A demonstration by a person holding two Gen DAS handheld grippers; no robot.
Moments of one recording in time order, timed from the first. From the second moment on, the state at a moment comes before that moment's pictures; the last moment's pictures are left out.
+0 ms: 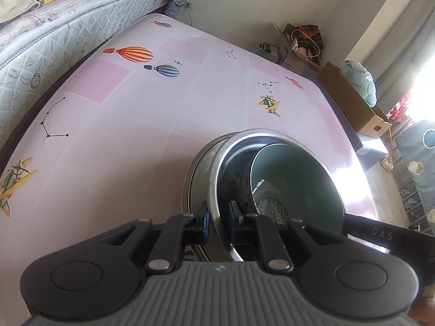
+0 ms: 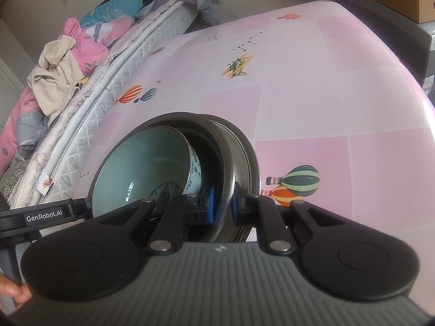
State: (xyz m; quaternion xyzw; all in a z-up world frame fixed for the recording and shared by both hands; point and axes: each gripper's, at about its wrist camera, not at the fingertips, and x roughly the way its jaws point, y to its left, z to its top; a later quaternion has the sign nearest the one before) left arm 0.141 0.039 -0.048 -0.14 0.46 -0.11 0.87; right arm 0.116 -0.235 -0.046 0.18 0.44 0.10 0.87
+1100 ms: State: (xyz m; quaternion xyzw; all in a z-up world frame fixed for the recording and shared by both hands) left arm 0.058 0.092 -0.011 -0.09 0.39 -0.04 0.91; right arm 0.021 -0.240 -0.005 0.24 0.39 0.09 0.88
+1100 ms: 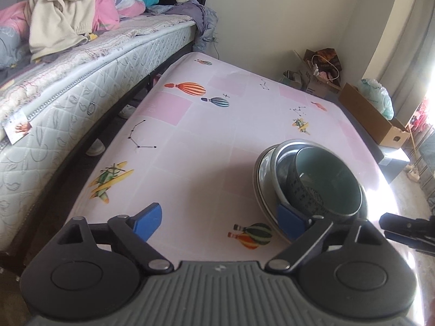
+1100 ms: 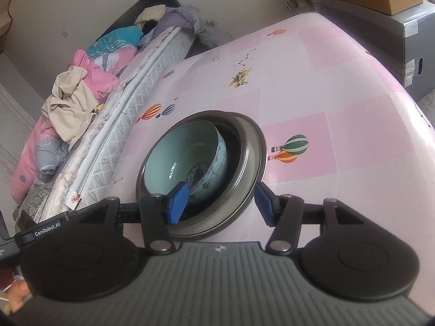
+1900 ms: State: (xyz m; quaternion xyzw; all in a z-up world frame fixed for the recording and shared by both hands) left arm 0.016 0.073 -0.003 -0.02 0.38 0.02 0.93; right arm -0.082 -0.210 0.043 0.13 0.34 0.10 0.92
